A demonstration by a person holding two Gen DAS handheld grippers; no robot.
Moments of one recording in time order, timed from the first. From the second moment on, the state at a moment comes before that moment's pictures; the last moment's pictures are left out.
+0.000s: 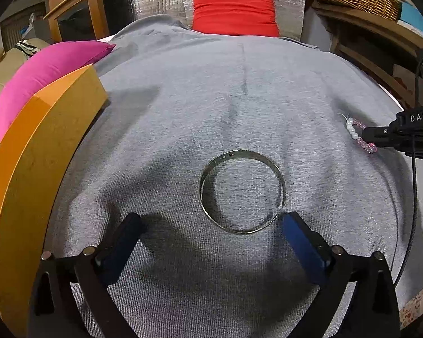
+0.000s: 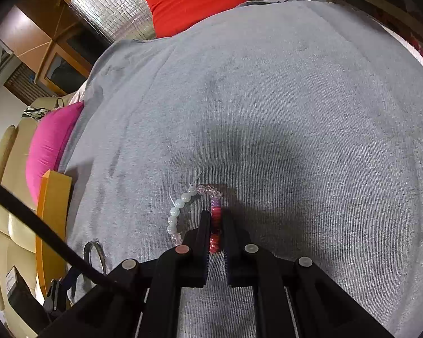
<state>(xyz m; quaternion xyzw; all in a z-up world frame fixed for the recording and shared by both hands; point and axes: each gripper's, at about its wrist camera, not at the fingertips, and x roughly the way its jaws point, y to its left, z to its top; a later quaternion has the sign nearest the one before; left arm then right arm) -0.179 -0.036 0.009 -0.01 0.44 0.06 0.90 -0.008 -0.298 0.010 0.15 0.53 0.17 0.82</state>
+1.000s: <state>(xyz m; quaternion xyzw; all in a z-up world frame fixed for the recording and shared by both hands) -0.146 -0.027 0.008 -0.02 0.45 0.04 0.89 -0.009 -0.291 0.011 0.14 0.51 0.16 0.83</state>
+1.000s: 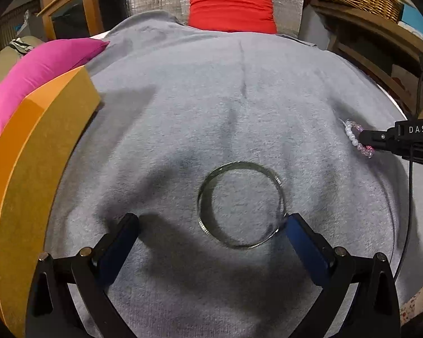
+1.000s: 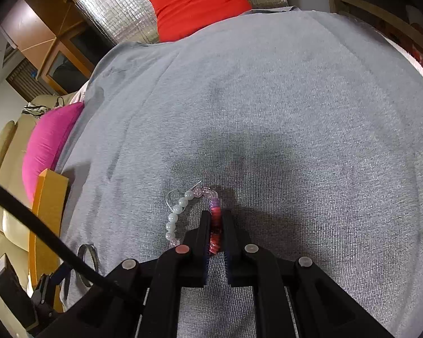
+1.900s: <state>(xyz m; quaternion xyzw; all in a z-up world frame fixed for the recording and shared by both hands) -0.139 -0.035 0.025 -0.03 0.42 -0.01 0.91 -0.010 -0.298 0.025 0.16 0.50 0.17 0.83</state>
